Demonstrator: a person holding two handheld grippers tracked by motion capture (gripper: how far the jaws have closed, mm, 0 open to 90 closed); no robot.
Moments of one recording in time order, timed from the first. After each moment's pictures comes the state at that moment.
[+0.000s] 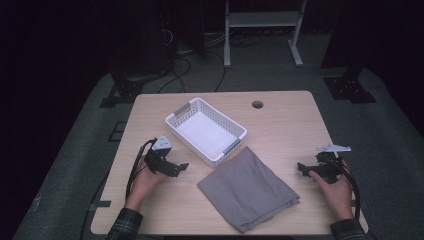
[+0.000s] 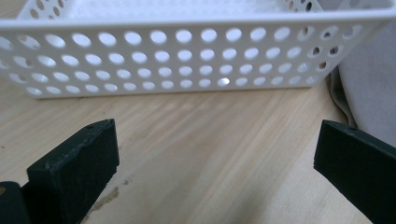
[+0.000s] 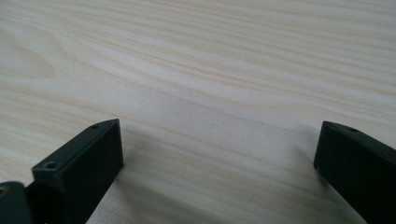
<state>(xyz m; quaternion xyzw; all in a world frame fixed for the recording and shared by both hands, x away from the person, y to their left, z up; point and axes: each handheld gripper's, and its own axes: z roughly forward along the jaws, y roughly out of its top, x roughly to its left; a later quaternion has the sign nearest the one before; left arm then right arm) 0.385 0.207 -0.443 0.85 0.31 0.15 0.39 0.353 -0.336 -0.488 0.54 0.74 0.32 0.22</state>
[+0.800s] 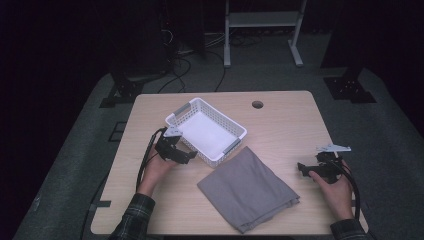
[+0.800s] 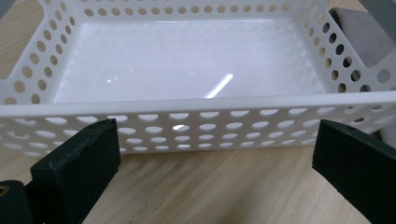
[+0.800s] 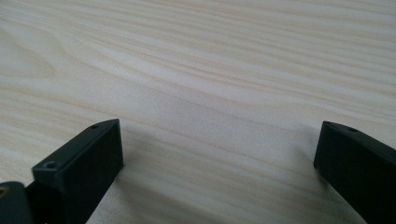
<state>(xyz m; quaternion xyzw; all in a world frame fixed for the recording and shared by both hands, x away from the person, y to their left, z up) 0.423 0.178 -0.445 0.85 0.32 0.15 0.39 0.353 -0.336 -0.488 0.54 0.74 0.32 0.22</state>
